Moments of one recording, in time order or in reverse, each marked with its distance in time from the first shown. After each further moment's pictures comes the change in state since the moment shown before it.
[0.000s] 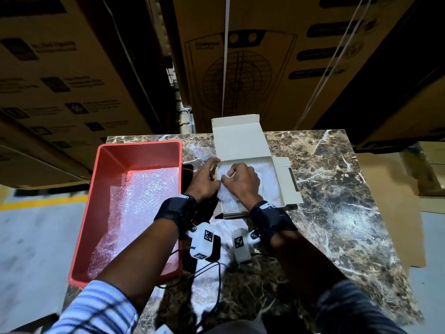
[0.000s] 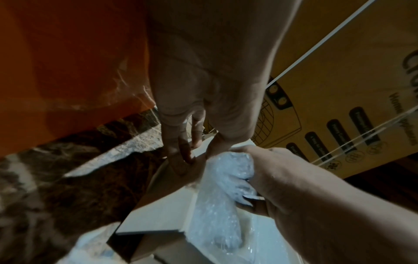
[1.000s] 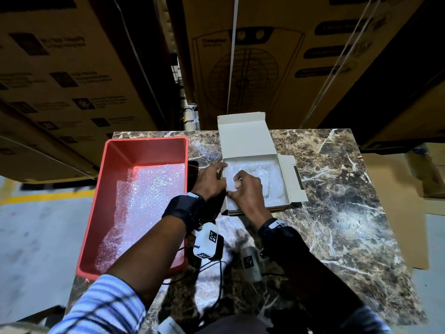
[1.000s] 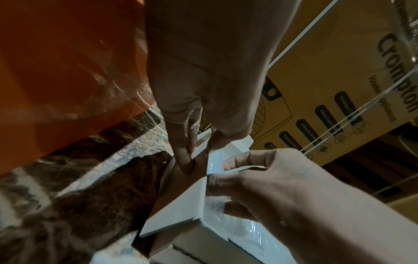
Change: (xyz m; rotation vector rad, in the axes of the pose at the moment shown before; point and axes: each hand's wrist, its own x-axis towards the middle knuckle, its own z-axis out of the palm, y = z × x) left_hand -0.009 0.006 0.002 0.035 0.002 -0.090; right_hand -0.034 0.020 0.009 0.112 -0.048 -0.121
